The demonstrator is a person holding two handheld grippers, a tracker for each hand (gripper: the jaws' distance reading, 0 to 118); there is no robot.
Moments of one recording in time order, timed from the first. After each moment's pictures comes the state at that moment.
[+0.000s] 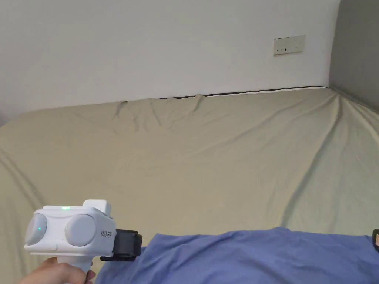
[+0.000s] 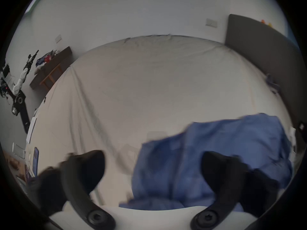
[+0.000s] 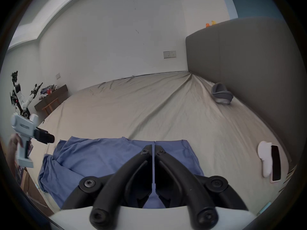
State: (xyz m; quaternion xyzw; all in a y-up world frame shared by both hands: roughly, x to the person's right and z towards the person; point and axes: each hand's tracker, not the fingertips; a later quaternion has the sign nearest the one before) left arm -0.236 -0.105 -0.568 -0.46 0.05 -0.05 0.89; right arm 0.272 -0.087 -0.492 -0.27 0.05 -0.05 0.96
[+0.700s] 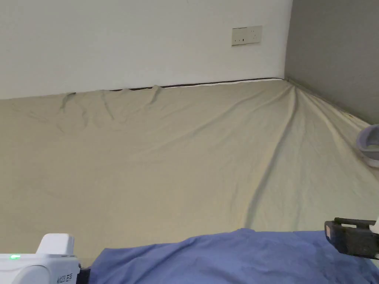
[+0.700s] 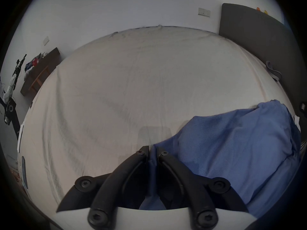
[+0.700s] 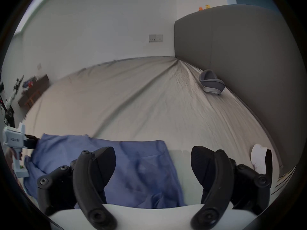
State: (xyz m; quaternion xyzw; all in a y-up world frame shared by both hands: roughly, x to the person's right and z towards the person) left arm -0.220 -0.168 -0.582 -0.45 0.00 -0.06 0.89; right arm 0.303 -0.121 -0.564 -0.36 -0.03 0.00 0.93
